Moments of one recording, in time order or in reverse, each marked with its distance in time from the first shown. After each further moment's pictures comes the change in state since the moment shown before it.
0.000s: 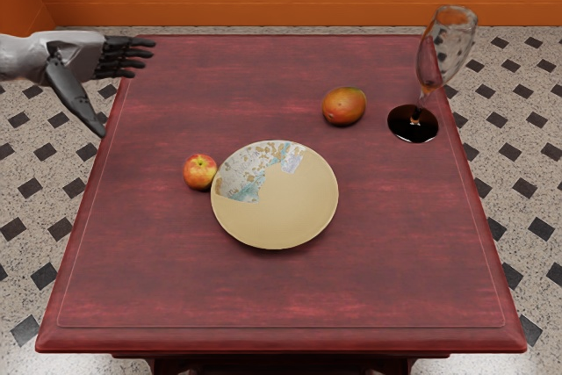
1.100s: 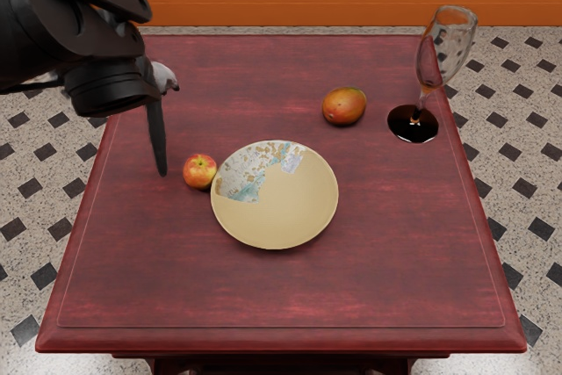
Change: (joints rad) left arm -0.560 -0.719 0.387 -0.490 -0.516 0.679 0.759; right arm 0.000 0.000 -0.001 -0.003 0.000 0.000 0.000
